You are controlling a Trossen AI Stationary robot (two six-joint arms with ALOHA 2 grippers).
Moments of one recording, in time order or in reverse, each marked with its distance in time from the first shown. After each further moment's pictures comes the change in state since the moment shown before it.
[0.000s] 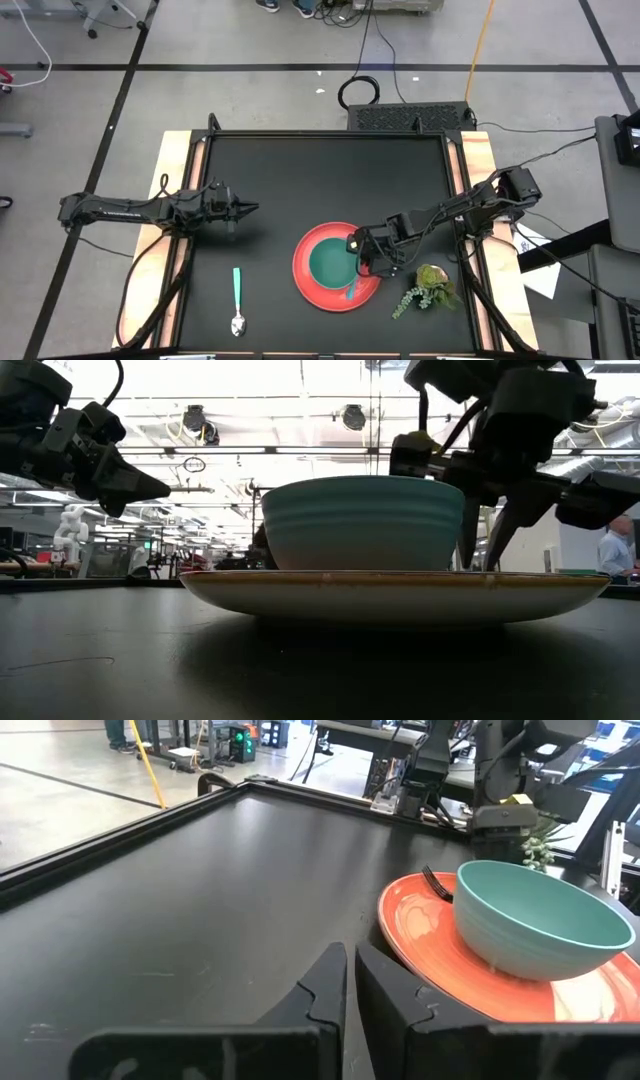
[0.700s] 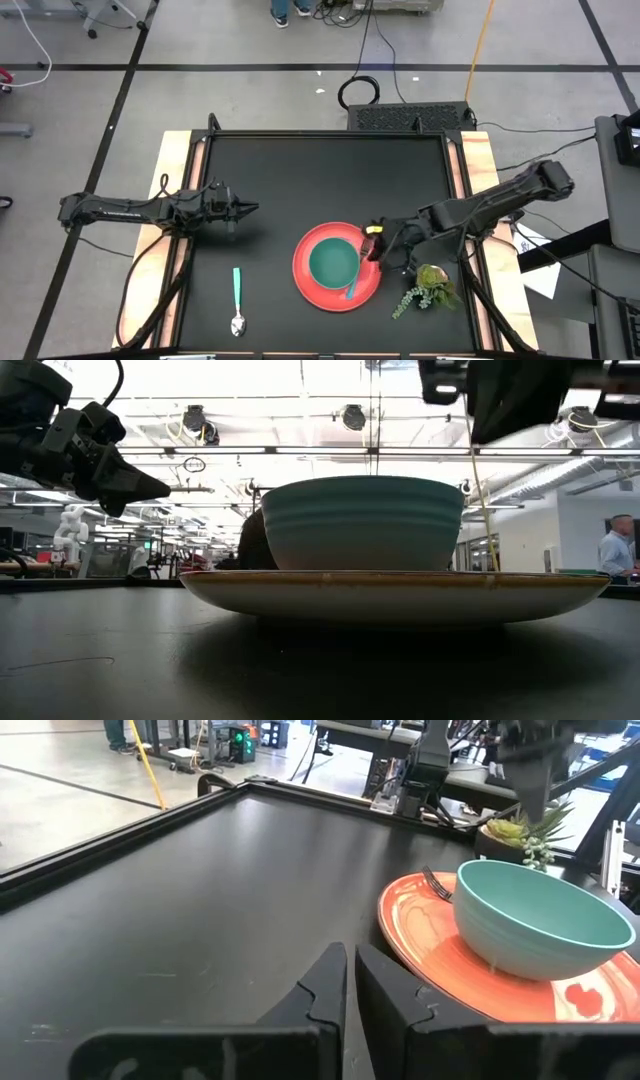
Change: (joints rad) left arm 0.000 0.000 0.000 0.000 0.000 0.003; right arm 0.074 -0.315 0.000 -0.058 0.127 0.372
